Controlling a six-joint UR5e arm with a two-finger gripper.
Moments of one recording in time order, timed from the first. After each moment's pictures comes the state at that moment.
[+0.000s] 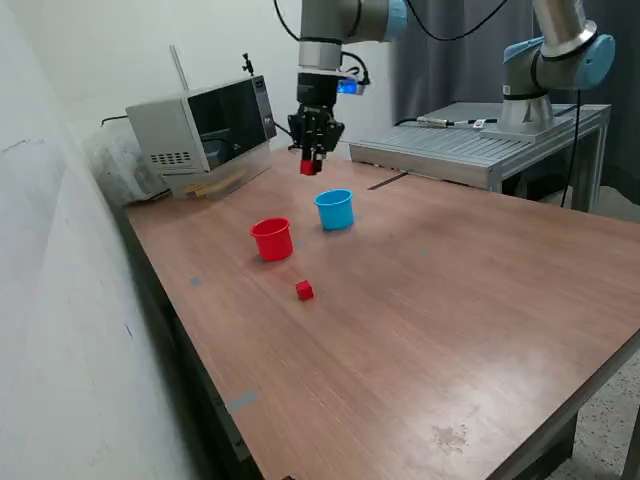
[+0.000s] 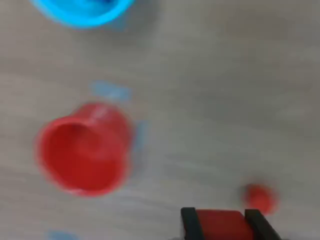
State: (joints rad) arm -0.13 -1.02 1.44 -2.30 -1.64 2.84
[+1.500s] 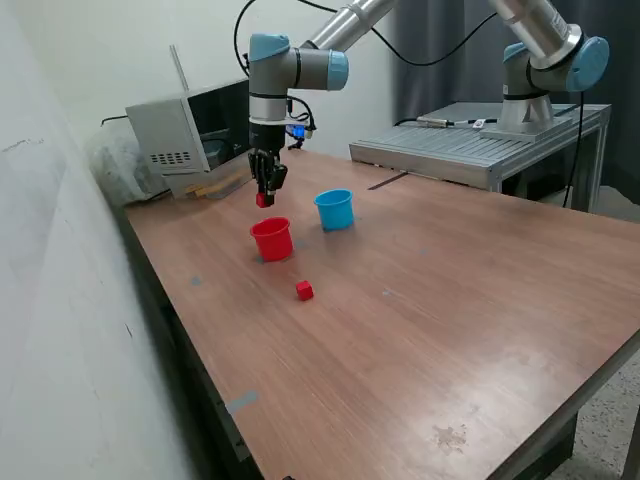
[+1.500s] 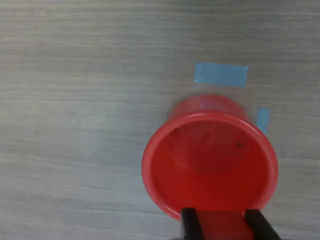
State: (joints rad) arm -0.24 -0.81 1.27 -2.31 -1.64 2.87
